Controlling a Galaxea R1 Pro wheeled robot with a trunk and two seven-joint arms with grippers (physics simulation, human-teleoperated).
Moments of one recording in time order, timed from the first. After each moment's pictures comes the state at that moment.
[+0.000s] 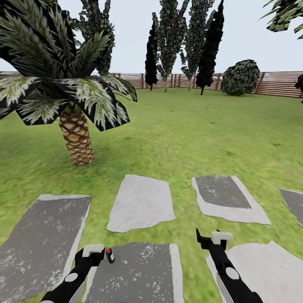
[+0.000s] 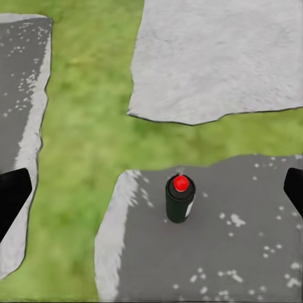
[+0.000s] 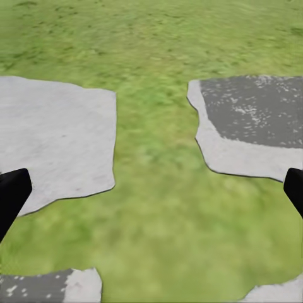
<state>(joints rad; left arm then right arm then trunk) -0.51 0.06 0.03 -0.29 -0.01 -0.29 0.02 -0.39 -0.03 -0.06 -0.65 0.01 -0.36 0.00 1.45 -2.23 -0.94</state>
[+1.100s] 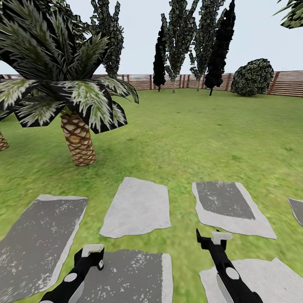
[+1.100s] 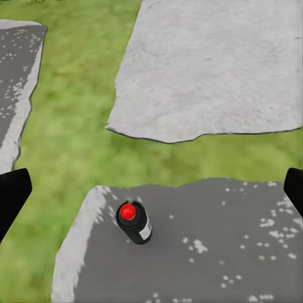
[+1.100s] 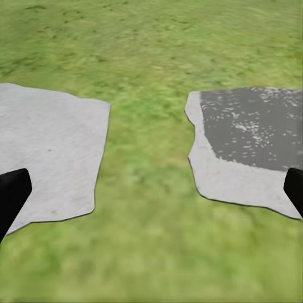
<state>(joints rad) -0.51 0.06 0.03 -0.29 -0.01 -0.29 0.01 -0.39 -0.03 -0.06 -0.65 0.01 -0.36 0.00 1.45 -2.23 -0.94</state>
